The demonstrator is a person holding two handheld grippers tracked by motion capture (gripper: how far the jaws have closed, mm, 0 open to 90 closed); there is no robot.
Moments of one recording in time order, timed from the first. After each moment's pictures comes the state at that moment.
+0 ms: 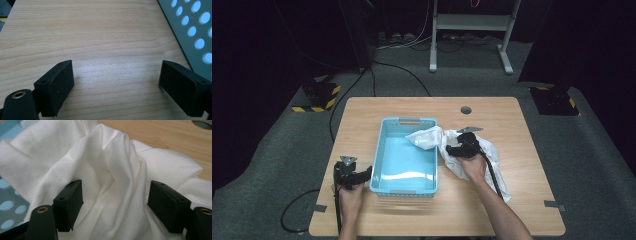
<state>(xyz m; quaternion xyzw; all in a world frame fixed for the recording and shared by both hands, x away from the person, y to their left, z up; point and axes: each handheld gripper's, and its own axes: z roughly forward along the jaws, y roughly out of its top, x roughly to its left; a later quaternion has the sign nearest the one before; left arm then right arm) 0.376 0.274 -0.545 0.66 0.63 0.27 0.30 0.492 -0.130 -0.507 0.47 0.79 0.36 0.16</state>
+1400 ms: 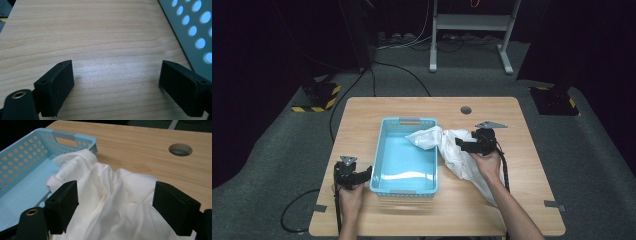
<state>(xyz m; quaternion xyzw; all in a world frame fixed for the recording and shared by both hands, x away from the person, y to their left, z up) 0.377 0.273 -0.545 0.67 0.63 0.27 0.30 0.473 -0.175 -0.460 0.46 0.75 0.45 0.15</state>
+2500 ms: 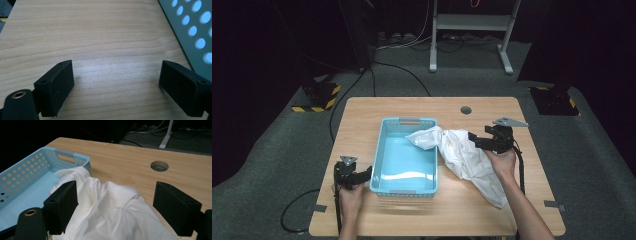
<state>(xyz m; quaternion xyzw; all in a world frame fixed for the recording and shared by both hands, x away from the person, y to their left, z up) 0.377 0.273 -0.545 0.67 0.63 0.27 0.30 0.460 -0.211 -0.430 0.45 0.73 0.48 0.18</state>
